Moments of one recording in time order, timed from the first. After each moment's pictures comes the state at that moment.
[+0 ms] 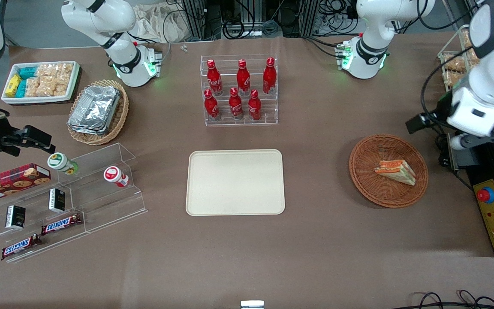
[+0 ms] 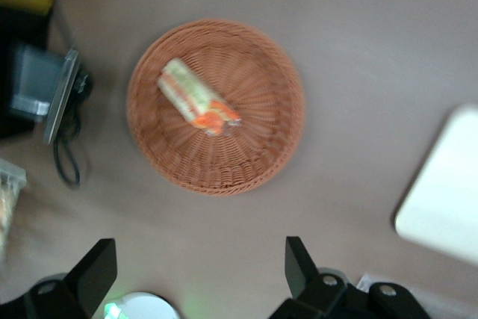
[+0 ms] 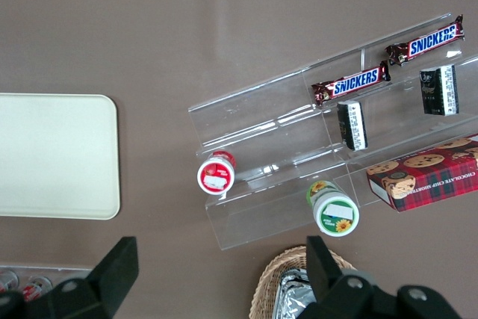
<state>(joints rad) 0.00 0.01 -0.07 -1.71 0.01 1.59 -0.53</state>
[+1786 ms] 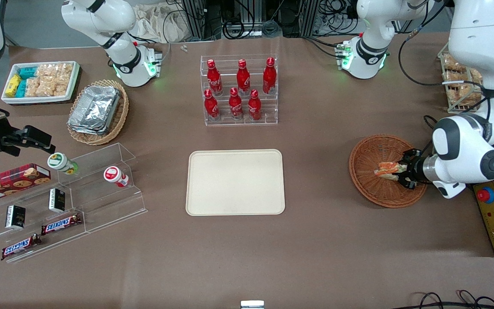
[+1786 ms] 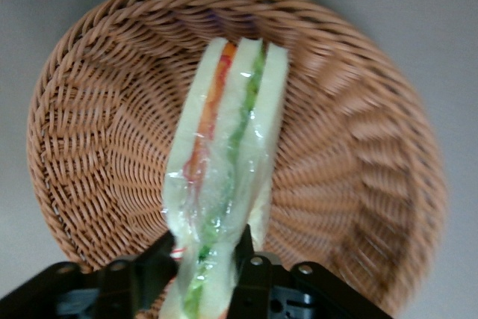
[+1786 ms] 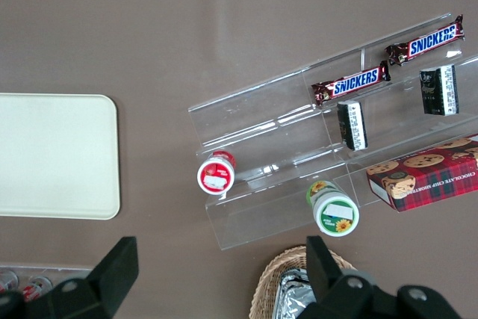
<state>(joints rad) 0.02 0.38 0.05 -1.93 -0.15 2.04 -1.14</state>
